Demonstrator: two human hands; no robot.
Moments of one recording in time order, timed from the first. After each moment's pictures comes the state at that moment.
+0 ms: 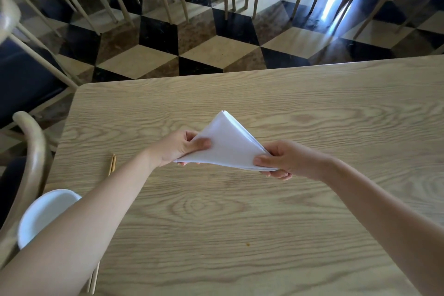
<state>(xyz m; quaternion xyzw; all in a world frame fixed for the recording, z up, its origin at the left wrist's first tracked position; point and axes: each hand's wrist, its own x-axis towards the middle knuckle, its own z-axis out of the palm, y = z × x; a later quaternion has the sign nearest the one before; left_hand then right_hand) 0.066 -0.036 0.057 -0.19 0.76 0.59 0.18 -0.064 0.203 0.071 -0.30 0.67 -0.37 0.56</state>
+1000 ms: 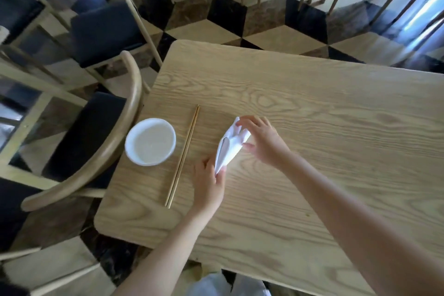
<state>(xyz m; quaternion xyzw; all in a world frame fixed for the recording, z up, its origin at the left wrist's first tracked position) 0.257 0.037 -0.024 -0.49 0.80 0.31 -0.16 0.075 0.062 0.004 -0.57 0.76 -0.23 0.17</state>
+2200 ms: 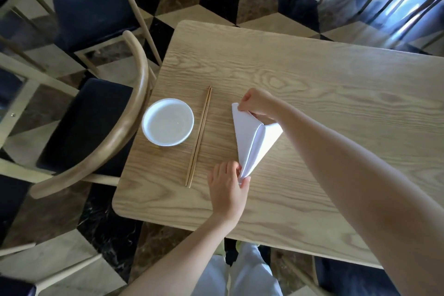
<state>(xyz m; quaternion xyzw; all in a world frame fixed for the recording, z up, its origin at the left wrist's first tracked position) 0.301 0.073 -0.033 -0.43 0.85 0.25 -0.17 0.095 -0.015 0.032 -0.34 0.85 -0.14 0.38</state>
